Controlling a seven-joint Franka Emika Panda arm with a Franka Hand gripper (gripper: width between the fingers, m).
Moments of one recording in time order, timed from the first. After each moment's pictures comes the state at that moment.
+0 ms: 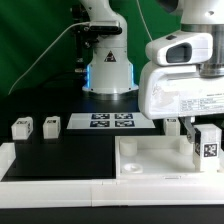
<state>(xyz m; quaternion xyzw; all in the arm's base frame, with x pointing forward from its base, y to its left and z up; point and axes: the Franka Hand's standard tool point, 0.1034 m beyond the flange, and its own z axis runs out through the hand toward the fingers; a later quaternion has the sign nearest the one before) 0.627 0.117 0.074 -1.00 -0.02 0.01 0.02</state>
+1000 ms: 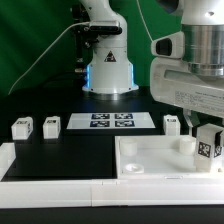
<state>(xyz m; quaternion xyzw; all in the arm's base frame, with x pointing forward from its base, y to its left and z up) 0.626 0.118 0.073 -0.89 0.45 0.02 0.01</state>
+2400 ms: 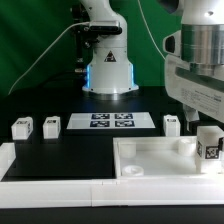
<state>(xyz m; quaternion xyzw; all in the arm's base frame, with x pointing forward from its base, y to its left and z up) 0.626 0.118 0.073 -0.86 0.51 0.02 0.01</state>
